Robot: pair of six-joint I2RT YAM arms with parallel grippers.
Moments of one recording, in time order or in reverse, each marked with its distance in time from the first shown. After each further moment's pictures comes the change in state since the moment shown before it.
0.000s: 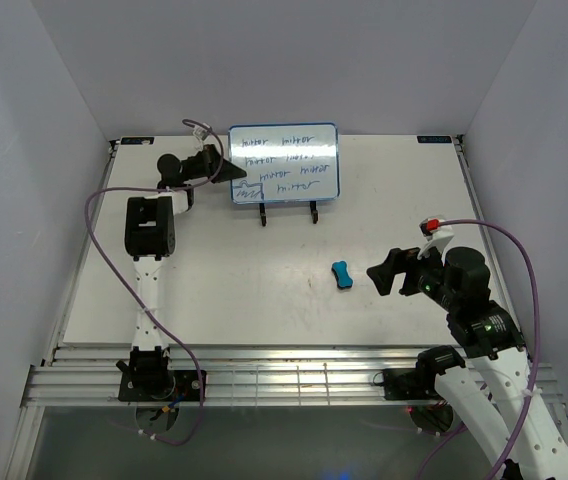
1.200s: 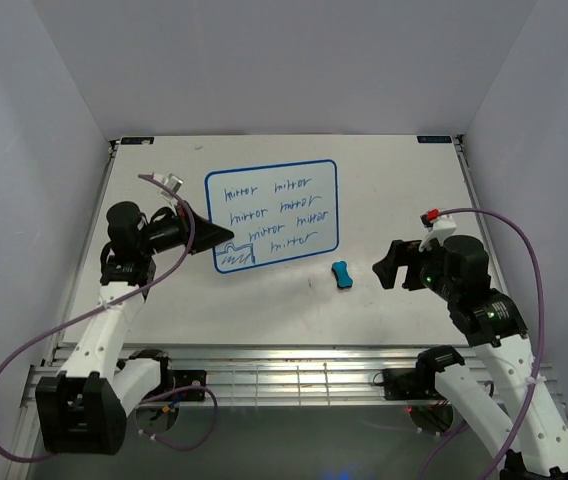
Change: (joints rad) left arm -0.018 -1.607 -1.159 -1.027 -0.237 0.806; right arm 0.000 0.077 0.112 -0.118 0.085 -0.002
